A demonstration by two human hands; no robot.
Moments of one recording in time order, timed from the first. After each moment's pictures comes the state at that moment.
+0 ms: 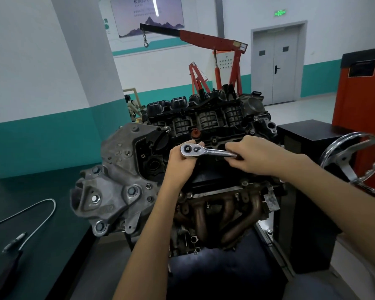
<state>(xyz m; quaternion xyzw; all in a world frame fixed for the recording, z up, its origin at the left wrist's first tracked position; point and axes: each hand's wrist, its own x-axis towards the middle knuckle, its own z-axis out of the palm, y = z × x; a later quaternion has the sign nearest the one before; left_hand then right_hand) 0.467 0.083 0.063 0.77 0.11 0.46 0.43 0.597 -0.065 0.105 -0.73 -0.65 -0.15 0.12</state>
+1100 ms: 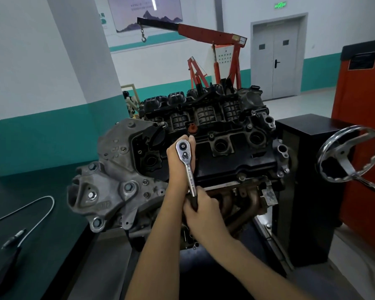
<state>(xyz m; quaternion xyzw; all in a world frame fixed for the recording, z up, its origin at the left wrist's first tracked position) 0.486 0.075 0.055 0.72 0.17 0.56 0.37 0.471 -0.035 -0.015 -0.67 -0.46 0.10 0.57</state>
